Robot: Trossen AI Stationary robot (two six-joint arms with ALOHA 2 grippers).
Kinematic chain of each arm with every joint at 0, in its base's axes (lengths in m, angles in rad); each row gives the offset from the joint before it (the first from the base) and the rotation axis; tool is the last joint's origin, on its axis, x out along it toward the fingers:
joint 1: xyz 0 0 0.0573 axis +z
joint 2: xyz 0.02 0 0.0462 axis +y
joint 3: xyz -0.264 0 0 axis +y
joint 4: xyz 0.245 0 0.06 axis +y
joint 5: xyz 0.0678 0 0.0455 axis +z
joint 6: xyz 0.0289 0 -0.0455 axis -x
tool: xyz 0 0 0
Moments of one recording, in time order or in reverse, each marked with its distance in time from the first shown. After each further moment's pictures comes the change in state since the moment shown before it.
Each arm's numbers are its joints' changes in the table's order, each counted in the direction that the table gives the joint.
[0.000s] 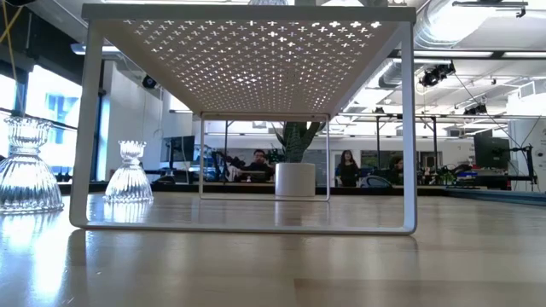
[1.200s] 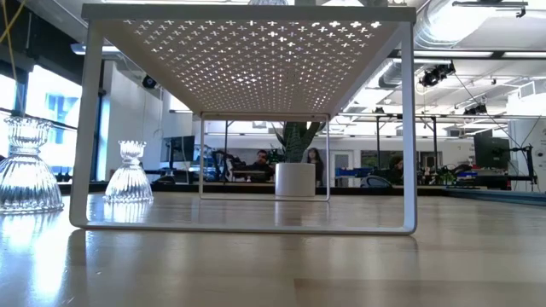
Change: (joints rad) left arm 0.000 -0.006 -0.054 -0.057 0.162 -0.136; right arm -0.013 0.000 0.002 0.001 0.038 0.051
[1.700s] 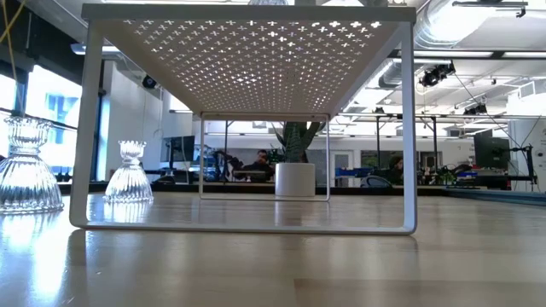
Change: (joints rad) left arm 0.000 0.000 0.000 0.002 0.015 -0.041; right arm -0.035 0.000 0.000 0.000 0.012 0.002
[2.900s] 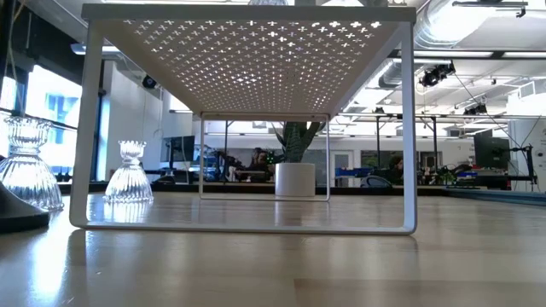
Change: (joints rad) left arm 0.000 0.000 0.021 -0.101 0.026 -0.070; right arm -0.003 0.000 0.000 0.005 0.036 0.024
